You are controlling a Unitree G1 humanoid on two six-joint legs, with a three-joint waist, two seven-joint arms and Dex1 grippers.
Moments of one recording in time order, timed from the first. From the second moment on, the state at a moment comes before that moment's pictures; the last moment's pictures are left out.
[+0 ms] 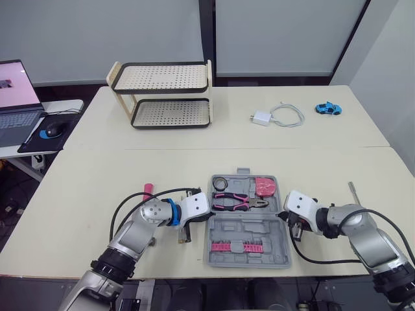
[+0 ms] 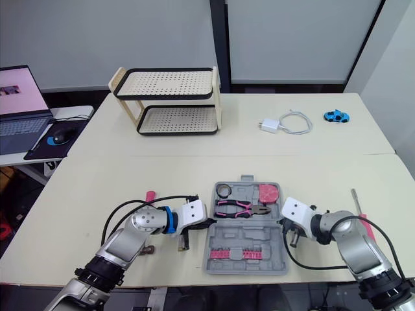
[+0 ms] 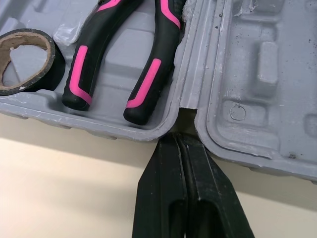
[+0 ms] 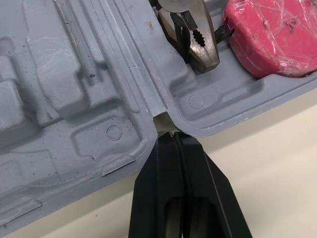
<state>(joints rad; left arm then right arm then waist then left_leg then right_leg) -0.31 0.50 -0.36 0.13 0.12 0.14 -0.98 -0.14 -0.71 0.23 -0.19 -0.07 0.49 0.93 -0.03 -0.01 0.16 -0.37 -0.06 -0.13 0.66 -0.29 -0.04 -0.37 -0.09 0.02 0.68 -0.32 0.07</state>
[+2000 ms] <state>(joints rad) 0.06 0.82 0.10 -0.21 -0.29 0.23 -1.15 0.19 -0.98 -0.29 -0.41 0.20 0.38 1.07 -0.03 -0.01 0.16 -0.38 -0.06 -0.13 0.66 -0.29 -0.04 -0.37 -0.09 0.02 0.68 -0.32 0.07</state>
